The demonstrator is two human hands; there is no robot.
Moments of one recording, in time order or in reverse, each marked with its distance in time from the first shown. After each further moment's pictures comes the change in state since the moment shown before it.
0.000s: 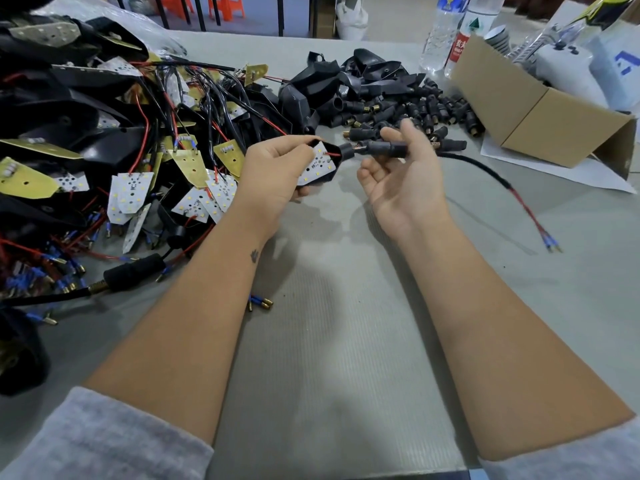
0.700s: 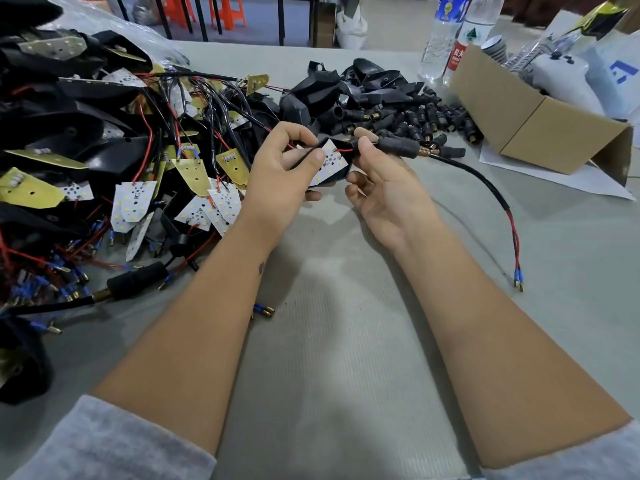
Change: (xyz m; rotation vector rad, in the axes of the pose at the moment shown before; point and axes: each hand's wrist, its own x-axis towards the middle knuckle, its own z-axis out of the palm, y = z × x) left_hand -0.005 -0.002 0.003 0.042 -0.073 0.221; right_hand -0.002 0.008 0.000 -0.226 -0.155 0.018
